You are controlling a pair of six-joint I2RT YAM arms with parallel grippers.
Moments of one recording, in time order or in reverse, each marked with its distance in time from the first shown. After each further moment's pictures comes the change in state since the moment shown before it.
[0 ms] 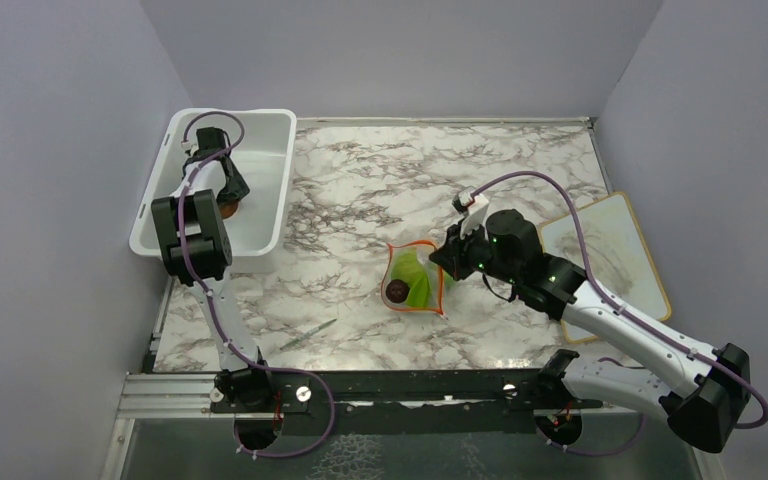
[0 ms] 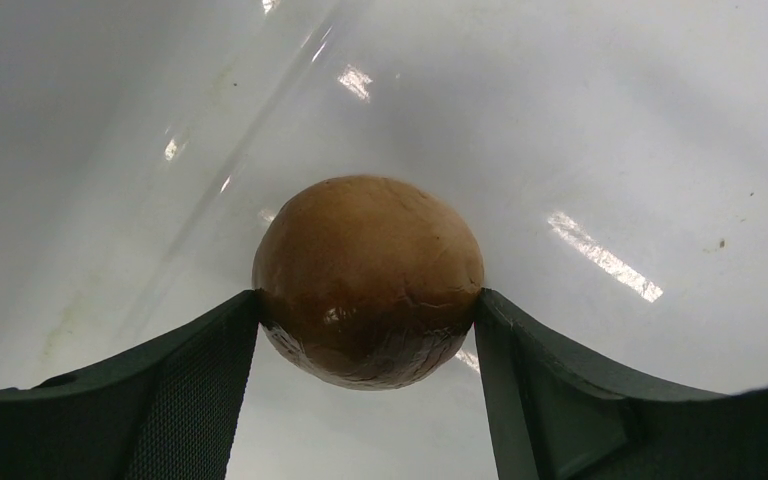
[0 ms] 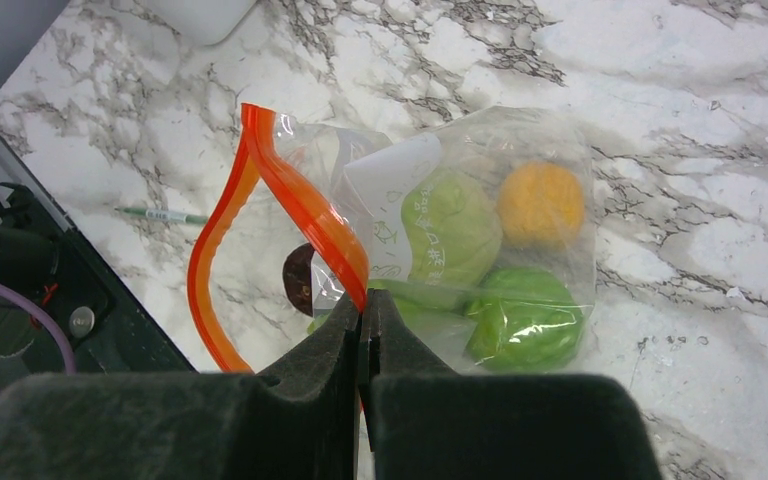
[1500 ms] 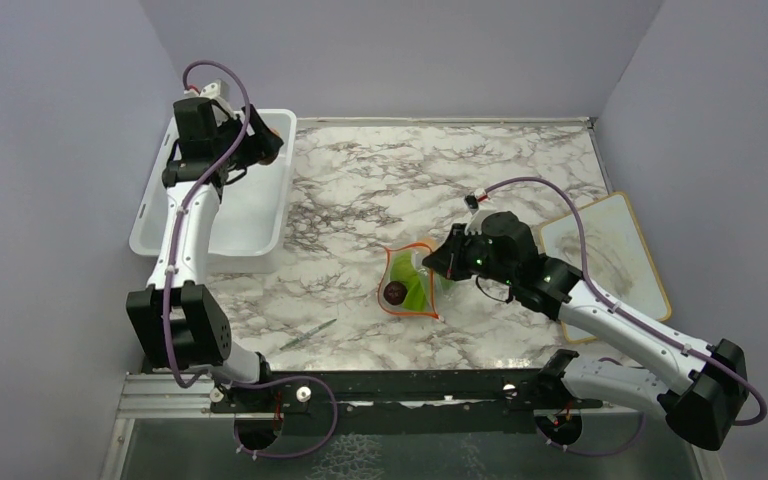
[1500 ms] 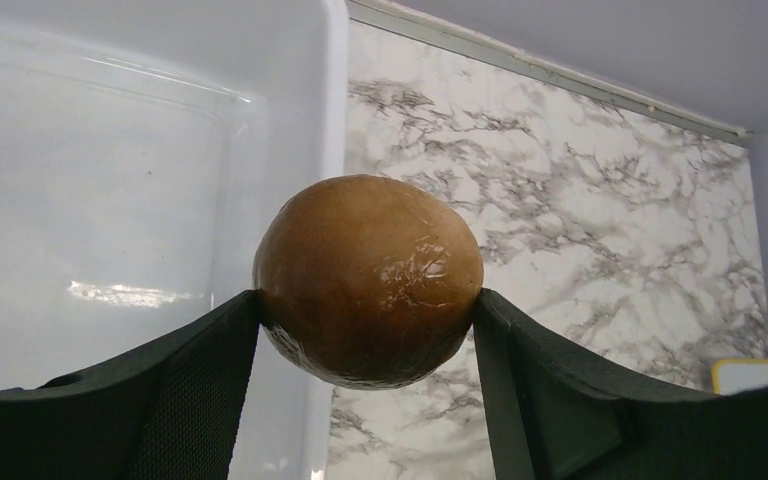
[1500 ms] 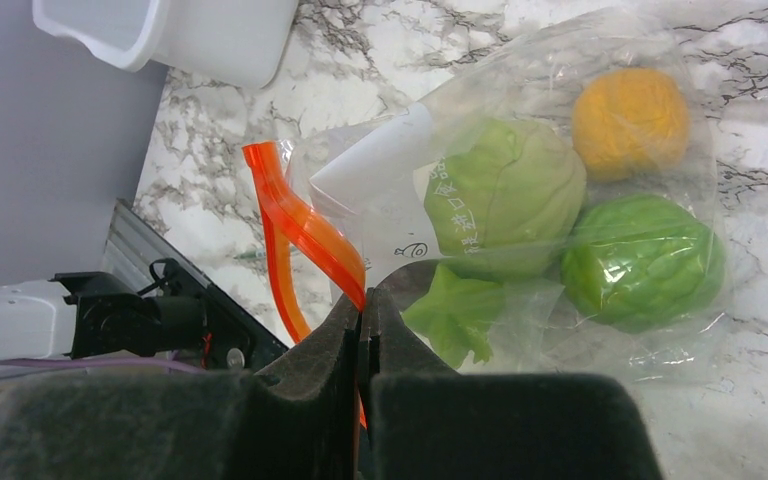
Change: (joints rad) left arm -0.121 -0.623 -0.190 0.119 0.592 -0.013; right arm 0.000 0.017 -0.026 0.014 0.002 0.425
